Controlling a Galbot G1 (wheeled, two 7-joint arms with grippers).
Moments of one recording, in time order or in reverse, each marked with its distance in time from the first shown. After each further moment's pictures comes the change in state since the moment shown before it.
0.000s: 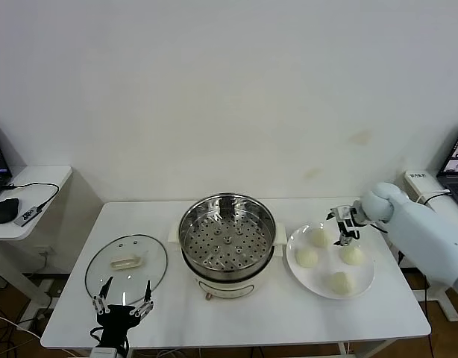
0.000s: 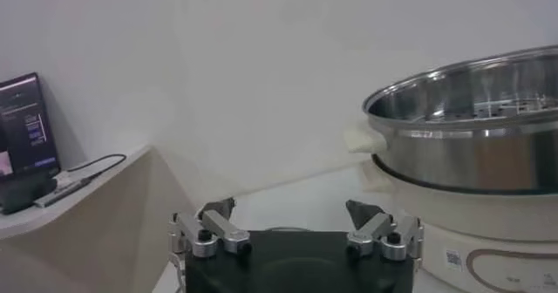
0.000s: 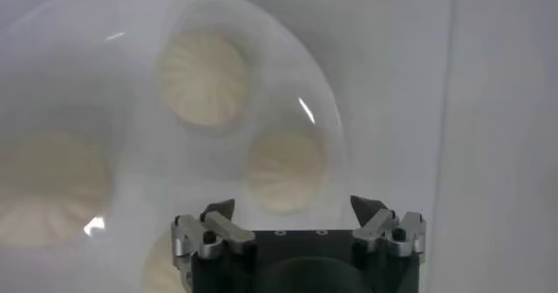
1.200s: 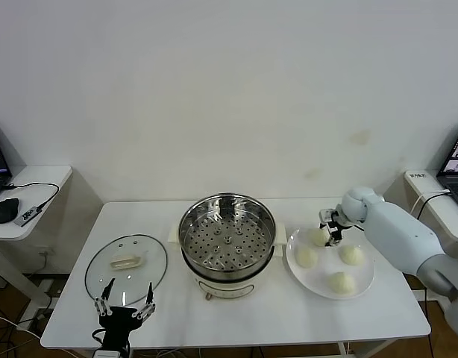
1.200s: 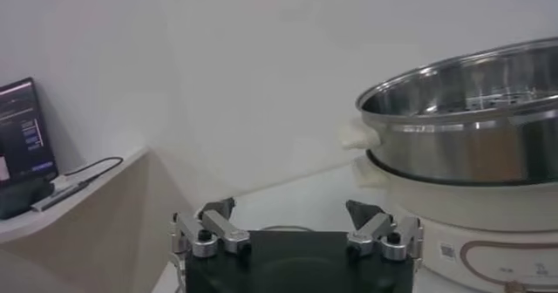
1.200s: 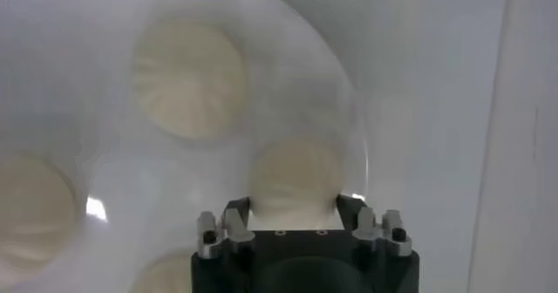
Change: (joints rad) left arm 0.013 -0.007 0.012 -0.001 0.032 -0.014 0.000; right arm 0.006 0.125 -0.032 -0.166 -0.054 0.000 0.012
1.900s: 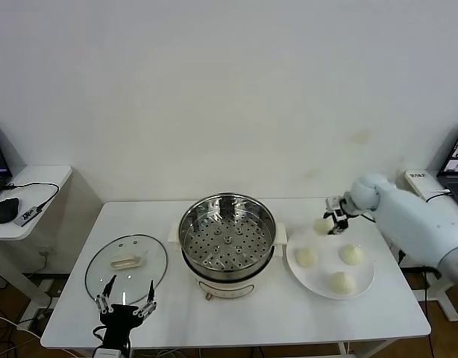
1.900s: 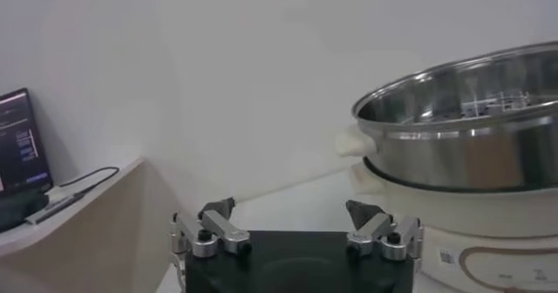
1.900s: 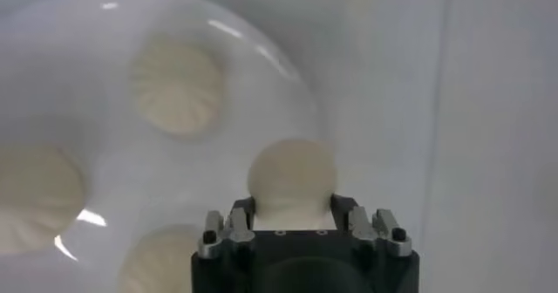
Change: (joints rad) left arm -0.018 0.021 0.009 -0.001 -0.002 0.005 0.006; right arm 0.167 -0.135 -0.114 0.198 0.178 -0.049 -0.030
